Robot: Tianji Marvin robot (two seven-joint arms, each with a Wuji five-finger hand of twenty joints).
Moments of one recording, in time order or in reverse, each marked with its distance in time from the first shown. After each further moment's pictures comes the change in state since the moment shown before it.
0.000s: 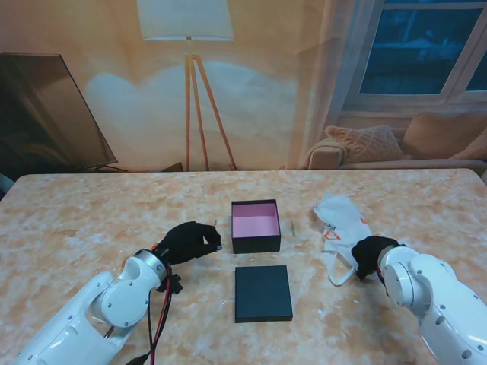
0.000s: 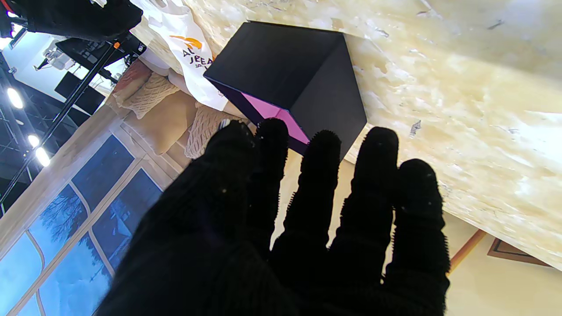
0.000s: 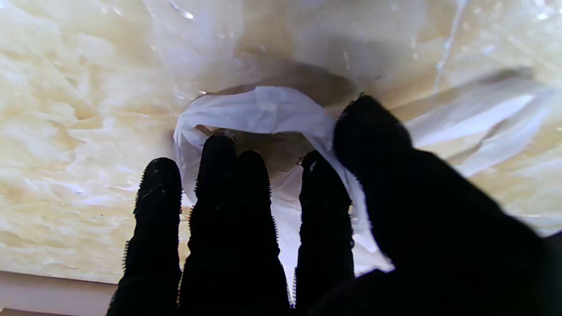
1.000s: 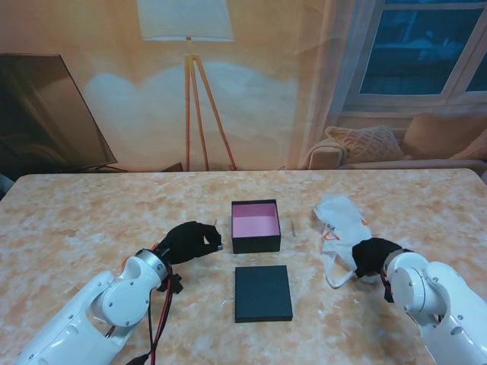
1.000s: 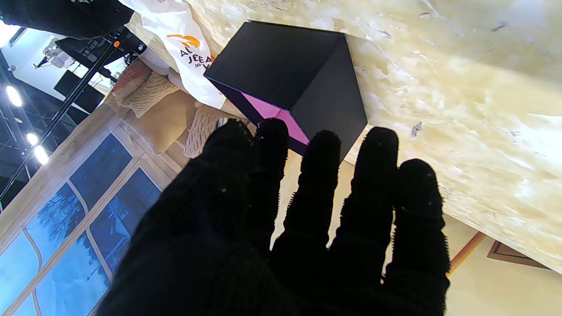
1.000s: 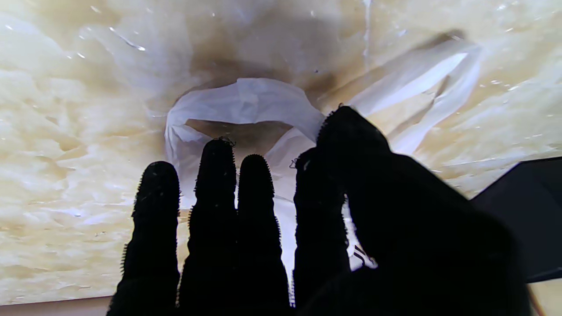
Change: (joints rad) left arm -0.005 -0.001 0.005 0.002 -0.008 0.007 0.000; right arm -0.094 -0.014 0.091 -0.084 0.139 0.036 -0.045; left_hand 0.000 0.000 -0.021 0.000 0.000 0.000 0.000 0.000 0.000 0.000 0.000 0.000 0.000 0.000 0.000 0.000 0.000 0.000 0.000 0.000; right_hand 0.063 0.052 -0.026 0.034 -0.028 0.065 -0.040 -0.006 -0.008 -0.038 -0.210 -0.146 -0.014 0.017 -0.155 -0.079 -0.035 0.016 0.001 0.000
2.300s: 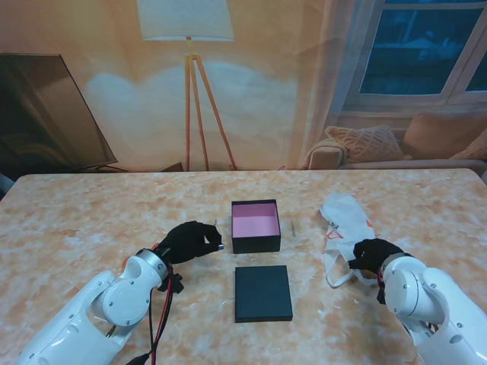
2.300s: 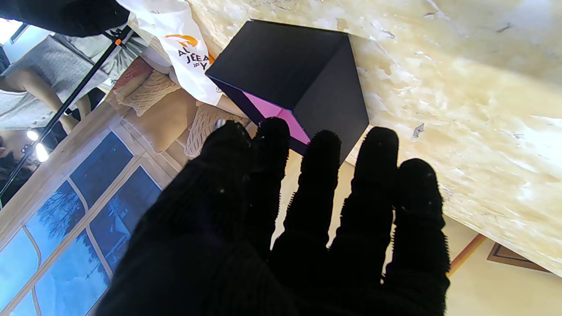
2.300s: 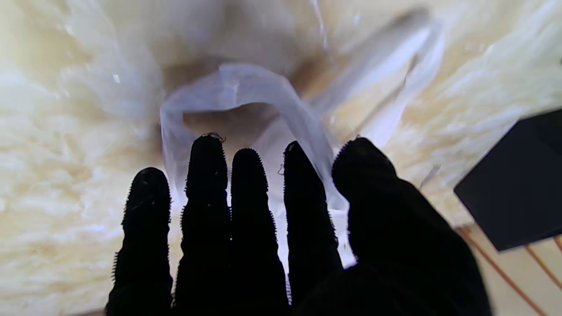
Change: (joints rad) left arm -0.004 -0.001 0.004 0.002 -0.011 0.003 -0.001; right arm -0.041 -0.022 0.002 -0.061 0.071 0.163 -0.048; left_hand -0.010 0.013 0.000 0.000 0.010 0.007 0.000 0.004 0.000 0.000 0.000 0.000 0.000 0.000 0.000 0.000 0.005 0.000 0.000 0.000; right_hand 0.037 0.303 -0.373 0.111 -0.038 0.131 -0.252 -0.429 0.075 0.055 -0.051 -0.015 0.016 0.067 0.039 0.050 -0.075 0.085 0.046 0.081
